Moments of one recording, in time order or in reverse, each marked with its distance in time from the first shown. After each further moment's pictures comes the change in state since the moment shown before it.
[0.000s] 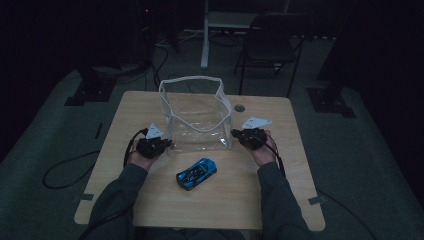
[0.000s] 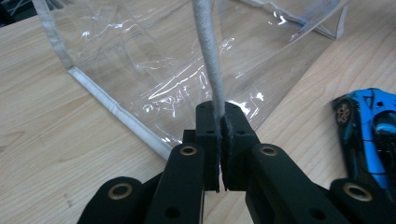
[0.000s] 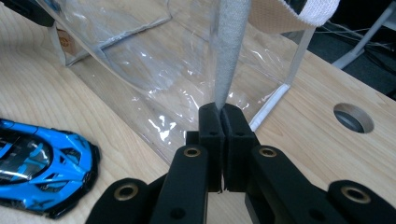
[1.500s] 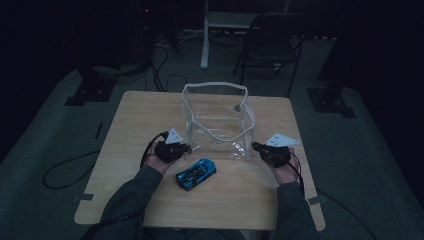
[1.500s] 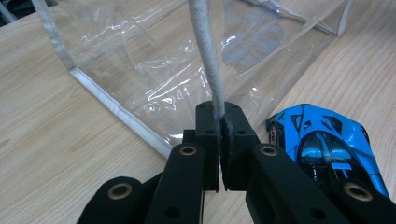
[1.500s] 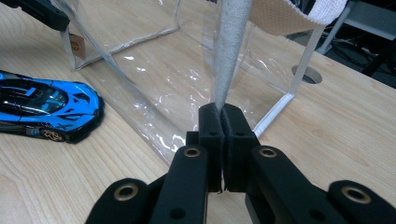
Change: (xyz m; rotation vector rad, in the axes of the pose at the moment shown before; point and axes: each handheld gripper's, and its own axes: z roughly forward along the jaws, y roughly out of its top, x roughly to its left) left arm -0.049 0.020 0.021 0.003 -0.091 0.100; right arm 0.005 -0.052 -0.070 -0.046 -0.080 0.047
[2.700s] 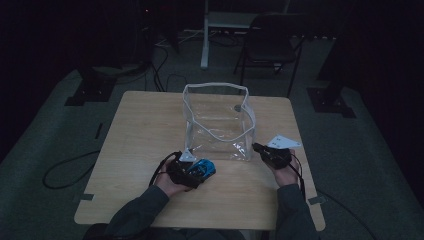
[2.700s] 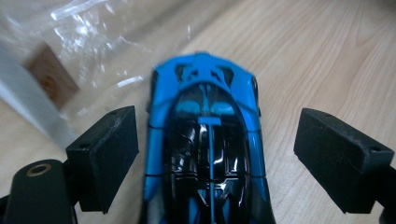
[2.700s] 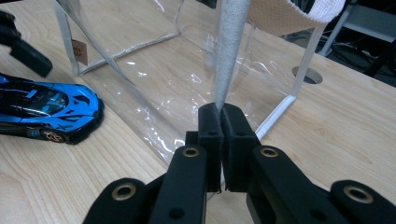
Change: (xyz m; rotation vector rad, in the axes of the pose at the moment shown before) left arm -0.063 -0.021 0.016 0.146 -0.152 -0.055; right arm 0.001 -0.007 -0.003 -0.029 0.003 0.018
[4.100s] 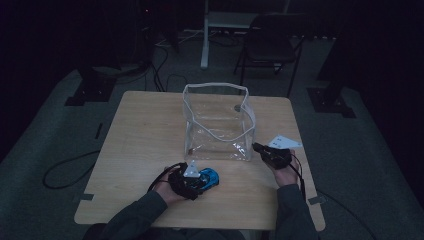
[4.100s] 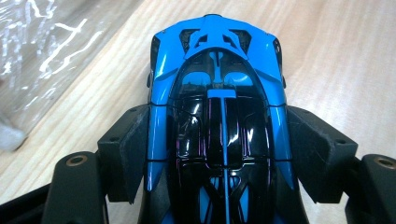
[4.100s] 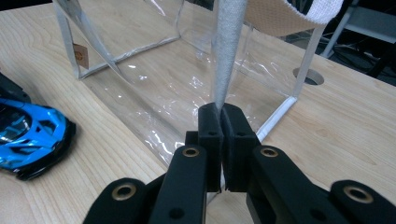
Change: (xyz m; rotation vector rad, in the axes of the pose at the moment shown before) left arm -0.025 -0.016 0.000 0.049 -0.033 0.226; right arm -0.002 -0.003 0.001 -0.018 0.009 0.015
